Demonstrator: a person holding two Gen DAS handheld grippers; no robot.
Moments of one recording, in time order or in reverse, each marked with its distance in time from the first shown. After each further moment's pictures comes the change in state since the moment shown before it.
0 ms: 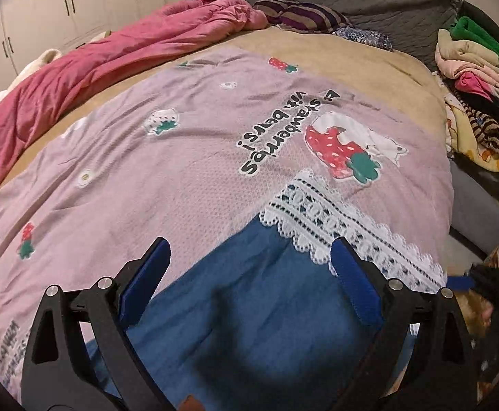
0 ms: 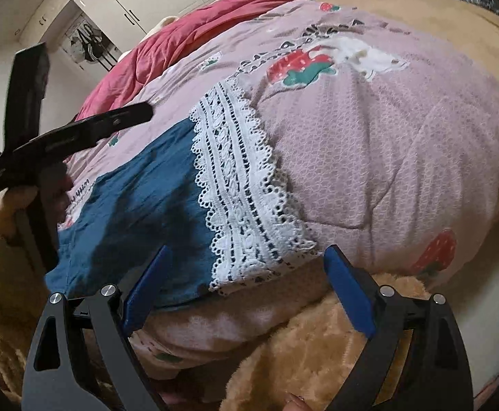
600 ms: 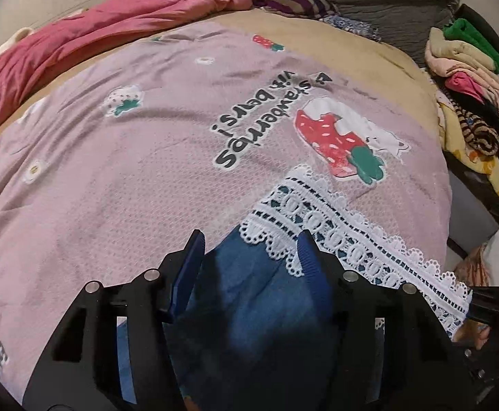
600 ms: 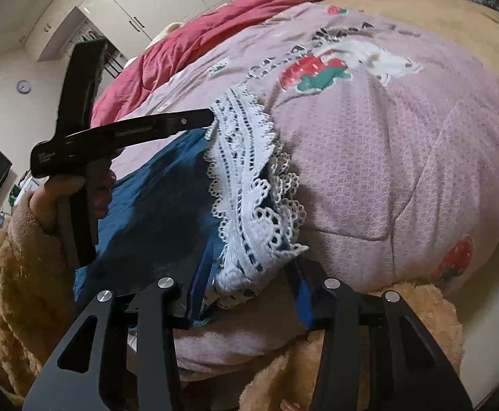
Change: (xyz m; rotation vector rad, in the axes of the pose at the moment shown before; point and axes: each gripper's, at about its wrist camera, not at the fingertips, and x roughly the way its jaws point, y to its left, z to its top) left arm 0.050 0.004 0.008 -0.014 0.062 -0.137; right arm 0.006 0.004 0.004 0.009 -0.032 0.022
